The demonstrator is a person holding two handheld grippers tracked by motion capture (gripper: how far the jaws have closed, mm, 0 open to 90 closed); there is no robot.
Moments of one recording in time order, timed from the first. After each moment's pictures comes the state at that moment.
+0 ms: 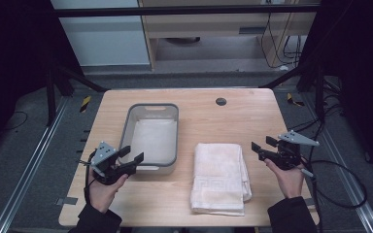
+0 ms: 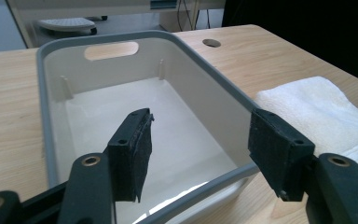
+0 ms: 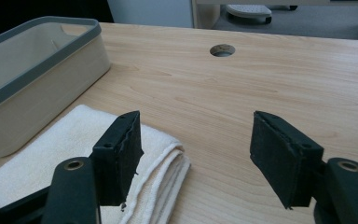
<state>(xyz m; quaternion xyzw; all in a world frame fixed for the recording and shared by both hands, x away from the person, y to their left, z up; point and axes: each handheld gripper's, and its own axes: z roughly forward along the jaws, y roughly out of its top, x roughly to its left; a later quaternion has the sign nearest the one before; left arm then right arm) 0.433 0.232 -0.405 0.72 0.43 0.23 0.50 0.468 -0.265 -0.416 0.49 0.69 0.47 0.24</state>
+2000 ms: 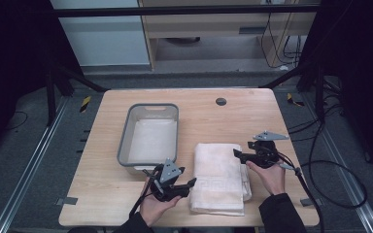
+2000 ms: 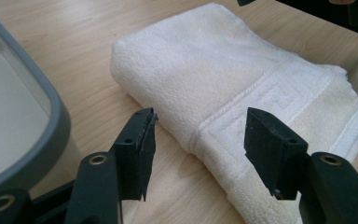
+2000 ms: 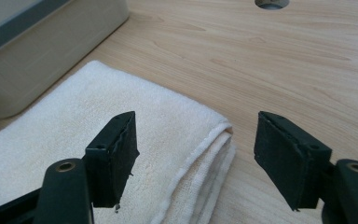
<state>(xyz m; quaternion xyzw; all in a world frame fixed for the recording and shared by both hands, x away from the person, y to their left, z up) 0.413 0.099 -0.447 0.82 0.33 0.15 0.45 0.493 -0.224 -0.445 0.47 0.75 0.42 0.18</state>
